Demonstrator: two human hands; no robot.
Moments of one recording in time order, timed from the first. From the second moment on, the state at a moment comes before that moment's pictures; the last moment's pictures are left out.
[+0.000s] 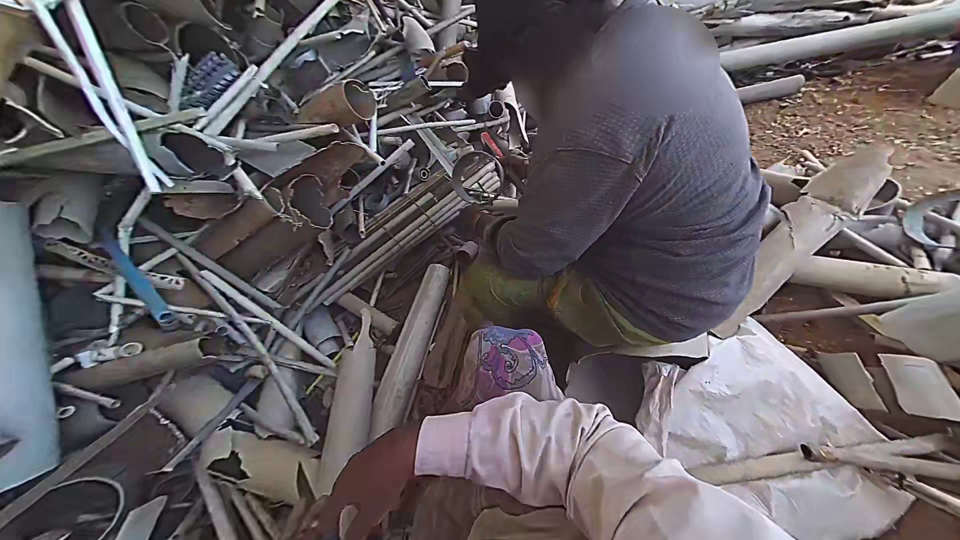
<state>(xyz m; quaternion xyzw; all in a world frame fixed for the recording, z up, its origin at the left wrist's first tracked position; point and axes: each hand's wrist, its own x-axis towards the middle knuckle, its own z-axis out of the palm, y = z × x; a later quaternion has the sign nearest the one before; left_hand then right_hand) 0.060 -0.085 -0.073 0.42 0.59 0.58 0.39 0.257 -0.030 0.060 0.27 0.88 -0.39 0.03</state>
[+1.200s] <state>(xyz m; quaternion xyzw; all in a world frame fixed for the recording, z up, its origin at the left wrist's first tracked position) 0.069 -0.062 -0.076 0.51 0.47 0.65 0.33 0.219 -0.011 -0.033 0.40 0.43 -0.79 -0.17</state>
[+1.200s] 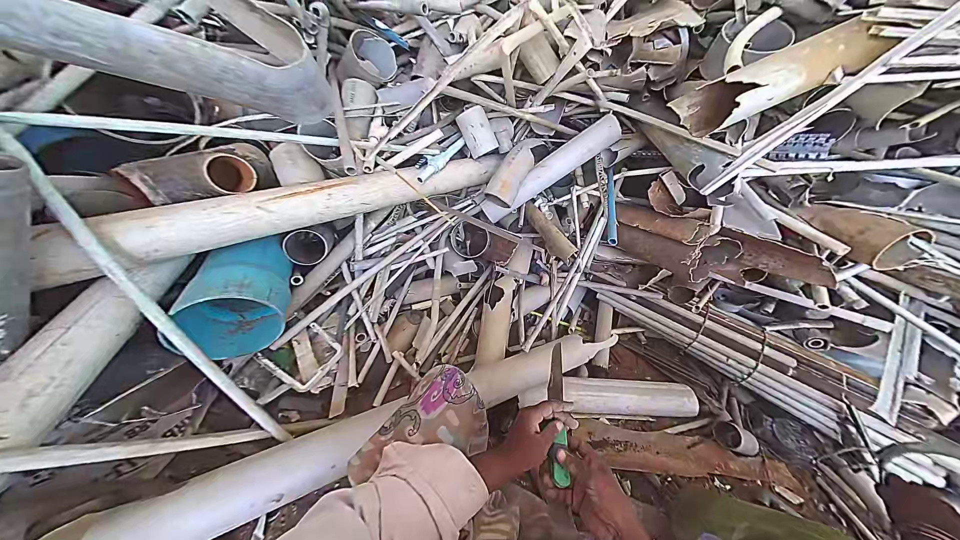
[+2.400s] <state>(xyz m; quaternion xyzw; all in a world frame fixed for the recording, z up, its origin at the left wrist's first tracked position) 0.077 -0.038 -0.100 0.47 0.63 0.26 0.55 0.250 0.079 0.002 0.42 0.62 -0.64 -0.20</state>
